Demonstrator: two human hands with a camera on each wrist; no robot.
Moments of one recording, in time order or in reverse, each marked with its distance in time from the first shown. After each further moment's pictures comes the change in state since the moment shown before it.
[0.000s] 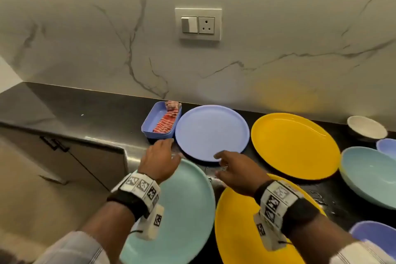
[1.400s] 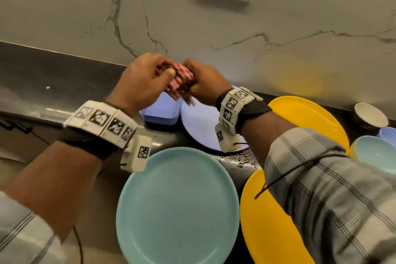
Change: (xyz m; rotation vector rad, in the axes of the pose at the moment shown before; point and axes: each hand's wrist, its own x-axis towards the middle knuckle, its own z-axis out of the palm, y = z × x) left_hand 0.109 -0.035 -0.122 -0.367 0.247 0.409; right_hand 0.197 -0.116 -0.028 -0.010 0.221 -0.208
